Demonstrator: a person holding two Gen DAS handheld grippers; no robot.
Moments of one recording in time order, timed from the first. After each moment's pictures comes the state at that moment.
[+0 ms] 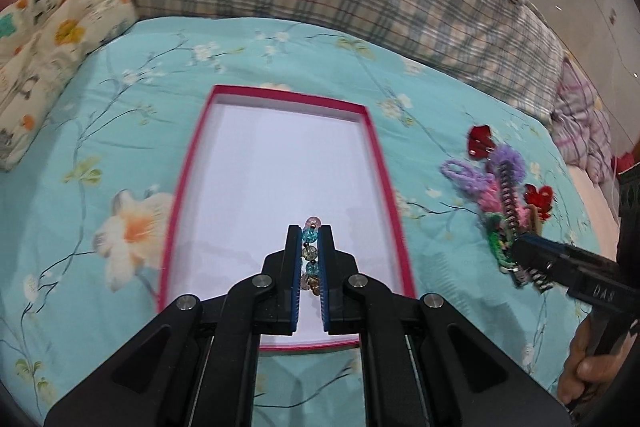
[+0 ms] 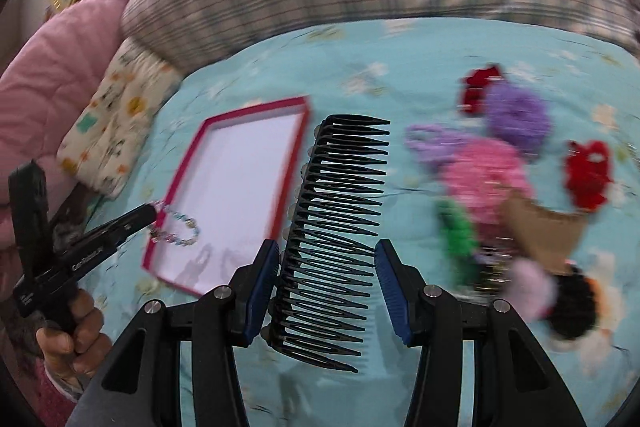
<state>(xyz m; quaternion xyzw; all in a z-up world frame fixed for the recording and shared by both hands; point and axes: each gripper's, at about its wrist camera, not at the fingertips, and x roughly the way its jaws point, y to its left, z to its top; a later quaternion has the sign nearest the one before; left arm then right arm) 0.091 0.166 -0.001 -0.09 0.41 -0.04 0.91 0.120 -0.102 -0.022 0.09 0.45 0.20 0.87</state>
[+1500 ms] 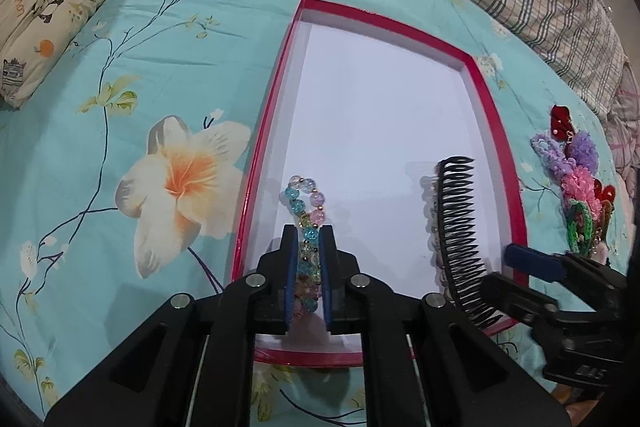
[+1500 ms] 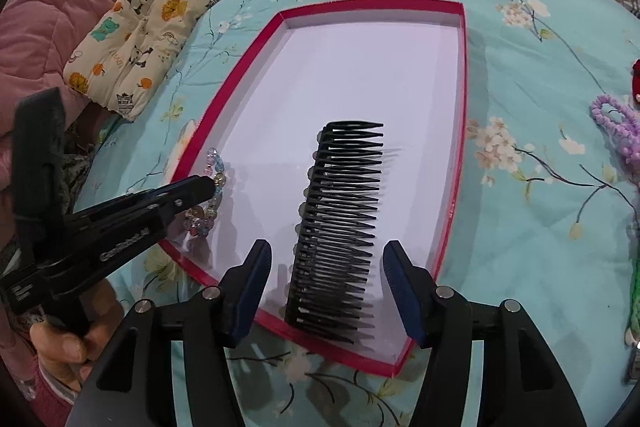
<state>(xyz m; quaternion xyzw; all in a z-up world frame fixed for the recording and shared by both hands) 0.115 0.218 -0.074 -0.10 0.51 0.03 0.86 0.145 0.030 -0.088 0.03 0.52 0.29 0.80</state>
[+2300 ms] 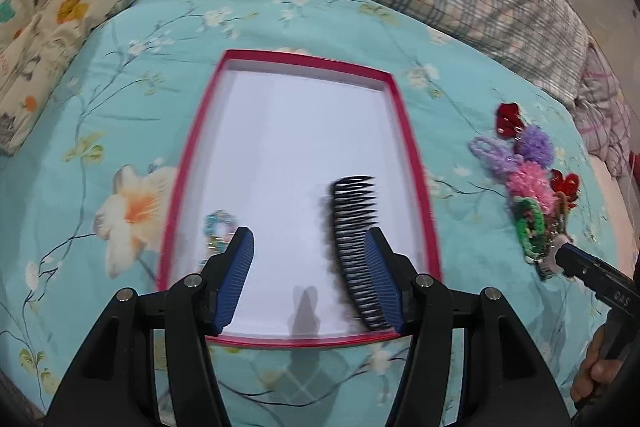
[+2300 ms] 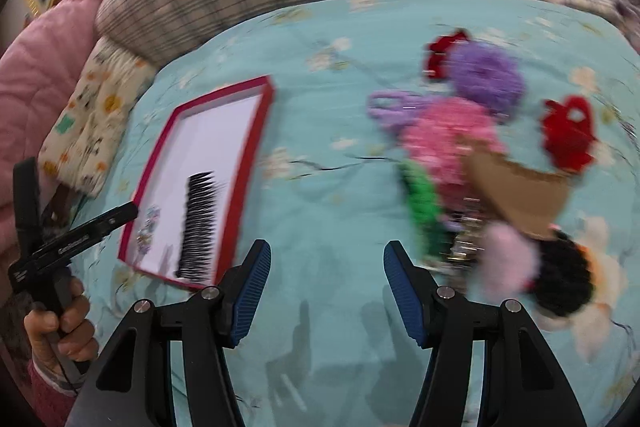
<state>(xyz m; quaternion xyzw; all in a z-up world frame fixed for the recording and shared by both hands) 0.105 0.152 -0.023 -0.07 0.47 -0.02 0.88 0.109 -0.141 -0.049 0.11 0.47 0.15 0.86</state>
